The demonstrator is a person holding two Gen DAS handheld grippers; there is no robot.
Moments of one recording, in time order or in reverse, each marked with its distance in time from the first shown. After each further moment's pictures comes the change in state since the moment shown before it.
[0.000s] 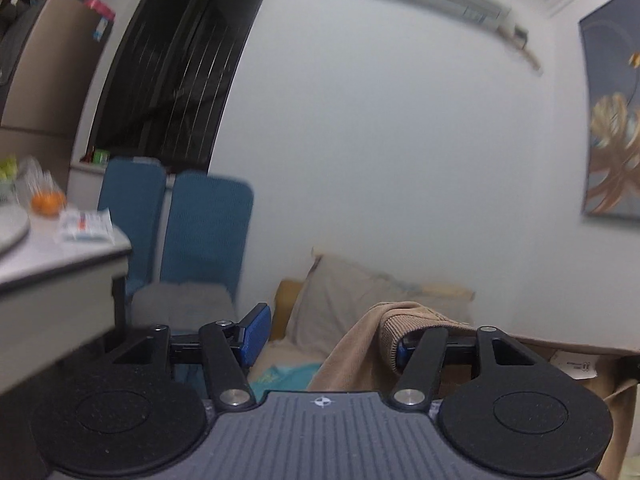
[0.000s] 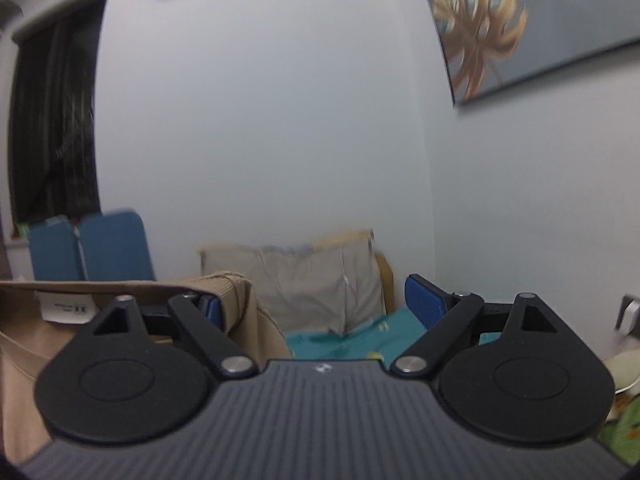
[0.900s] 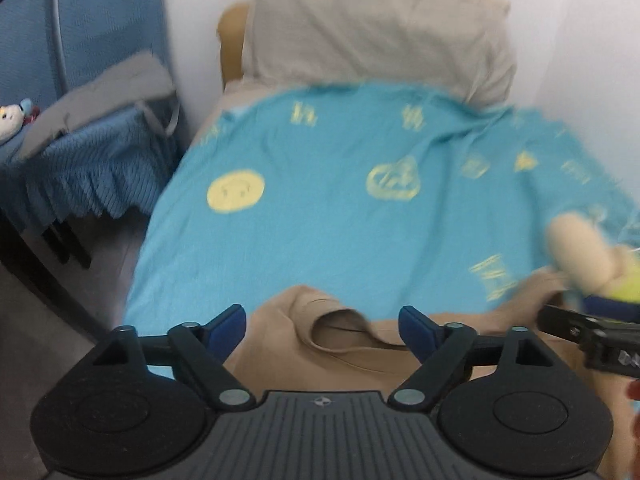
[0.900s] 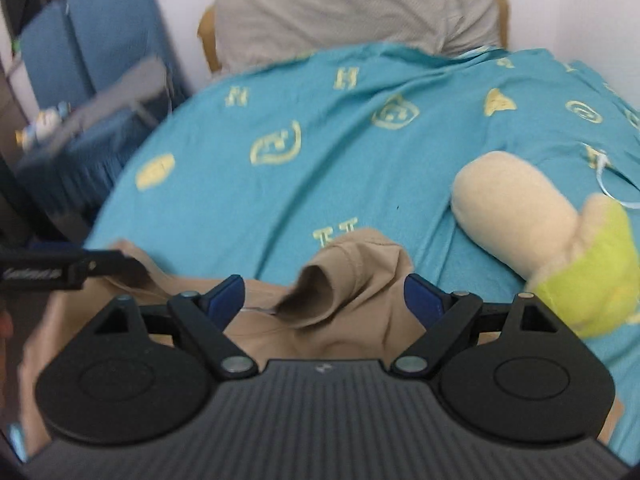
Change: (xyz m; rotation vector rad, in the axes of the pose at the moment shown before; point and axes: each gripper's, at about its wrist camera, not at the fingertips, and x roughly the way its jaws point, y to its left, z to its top) left arm 0.310 0.016 -0.254 0.220 0.664 -0.068; right arm 0.284 0.029 -0.264 0.016 0.671 0.204
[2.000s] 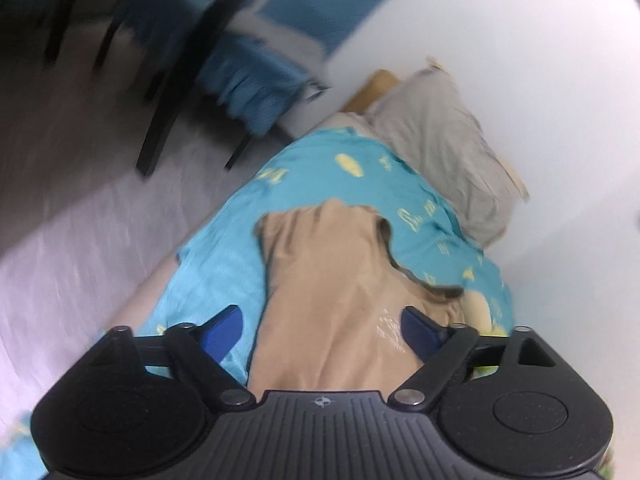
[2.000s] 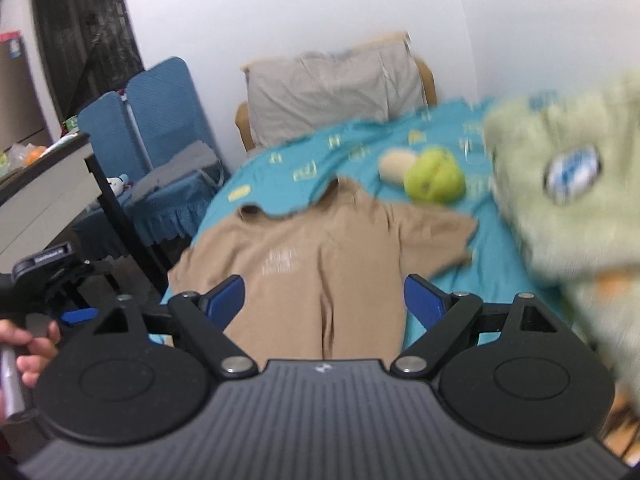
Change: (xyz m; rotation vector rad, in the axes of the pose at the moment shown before) left arm -0.281 0.105 -0.240 -0.769 -0.152 -0.180; right arm -0.342 0.012 -0.226 0.094 -0.220 0.033
